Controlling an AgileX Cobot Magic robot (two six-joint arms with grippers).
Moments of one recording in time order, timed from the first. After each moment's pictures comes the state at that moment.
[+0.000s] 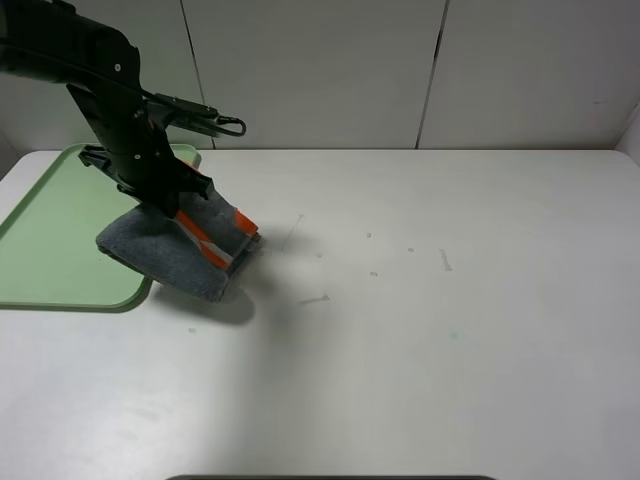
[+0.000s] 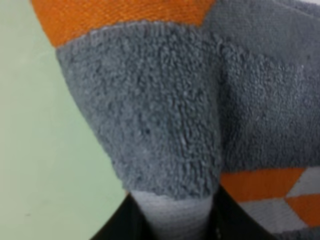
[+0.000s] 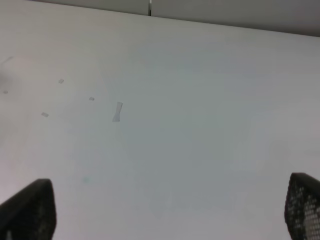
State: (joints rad) left arm -0.32 1.93 -1.27 0.23 0.65 -0.17; right arm 0.05 -0.01 -0.49 0.09 1.03 -0.11
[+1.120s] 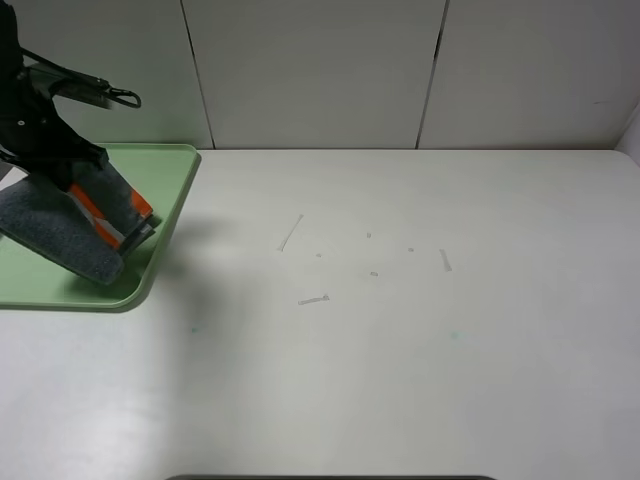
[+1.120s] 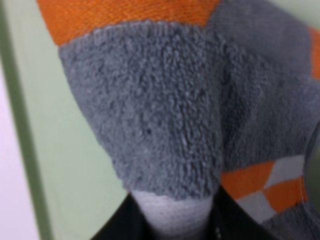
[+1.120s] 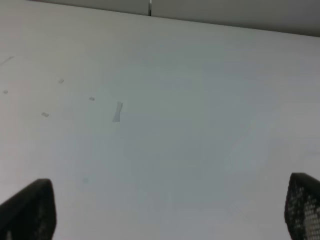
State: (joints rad) left arm -0.02 1.89 -1.32 0.34 0.73 -0.06; right arm 0.05 -0.01 -0.49 0.09 1.03 -0.11
